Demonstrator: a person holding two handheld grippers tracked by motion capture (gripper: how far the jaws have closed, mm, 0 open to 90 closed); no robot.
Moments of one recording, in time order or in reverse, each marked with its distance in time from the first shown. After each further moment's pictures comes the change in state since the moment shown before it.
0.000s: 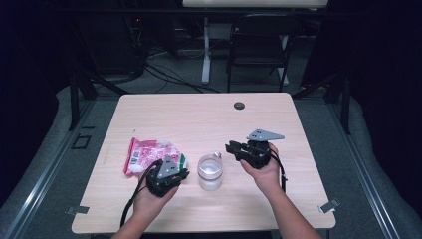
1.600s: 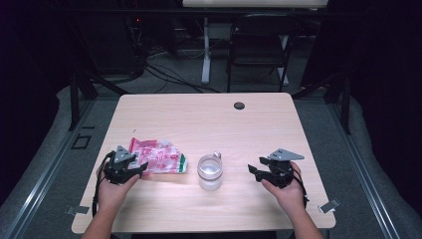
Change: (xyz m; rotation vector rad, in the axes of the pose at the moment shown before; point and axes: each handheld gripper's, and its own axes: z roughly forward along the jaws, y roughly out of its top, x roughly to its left) left arm 0.104 -0.075 -0.027 0.072 0.247 -0.238; right arm -0.025 -0.062 -0.047 0.134 -0.199 0.010
